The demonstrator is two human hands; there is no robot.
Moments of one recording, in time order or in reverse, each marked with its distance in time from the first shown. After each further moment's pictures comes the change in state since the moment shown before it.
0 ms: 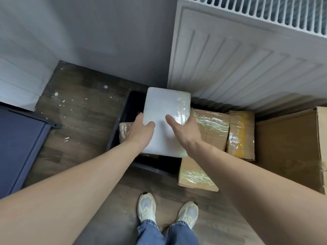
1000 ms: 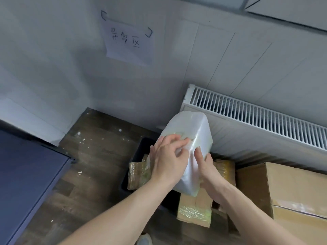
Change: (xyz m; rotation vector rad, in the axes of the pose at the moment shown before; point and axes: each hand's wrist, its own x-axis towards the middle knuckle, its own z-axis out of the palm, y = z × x) left_hand -0.160 0.122 -0.047 0.053 0.222 0.585; right_hand -0.144 -0.085 -0.089 0.253 -0.223 -0.148
